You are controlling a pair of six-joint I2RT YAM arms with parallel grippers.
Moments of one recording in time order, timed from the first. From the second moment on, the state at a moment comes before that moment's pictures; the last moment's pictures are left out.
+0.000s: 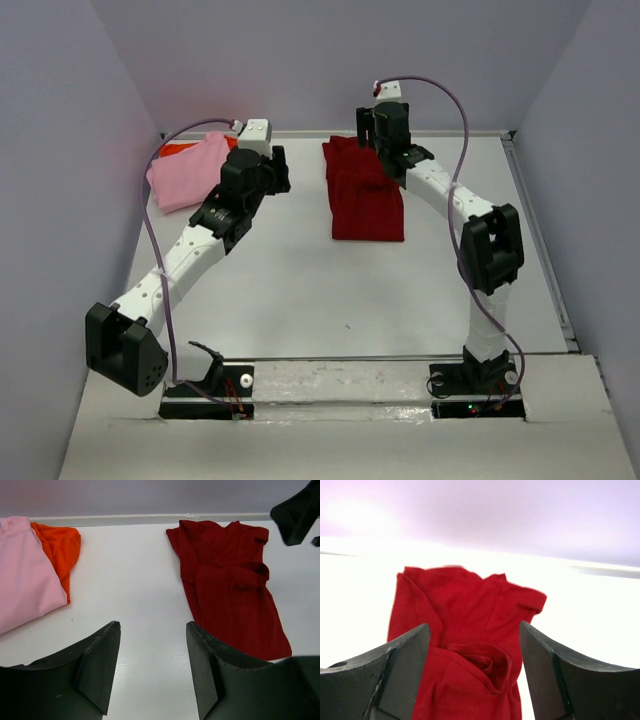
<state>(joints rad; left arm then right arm) -0.48 1.30 1.14 -0.10 -0.25 -0.22 0.44 2.08 1.81 -0.04 0.45 0.03</state>
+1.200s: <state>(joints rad) -0.48 1.76 0.74 0.57 0.31 -0.74 0.43 1.58 0.83 -0.11 0.26 0.71</state>
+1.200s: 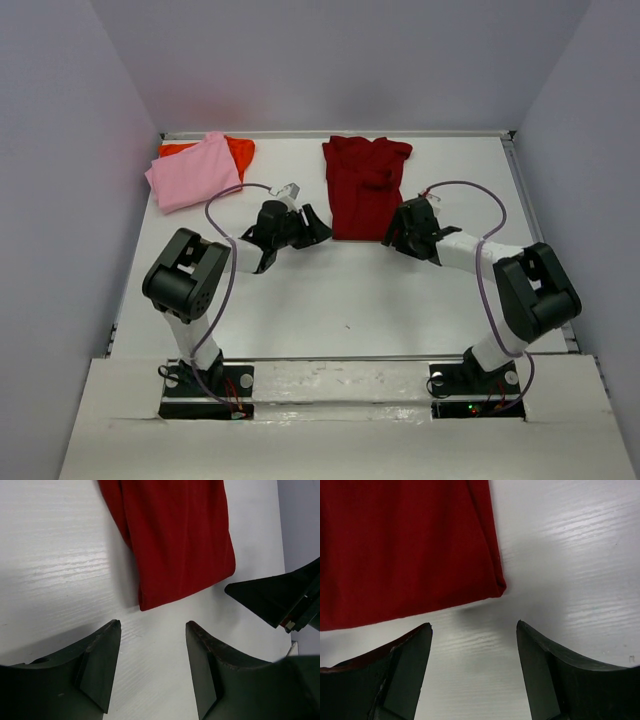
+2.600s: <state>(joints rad) -0.48 2.02 0.92 0.63 0.37 -0.71 0.38 1.72 0.91 -0.04 0.26 0.71</state>
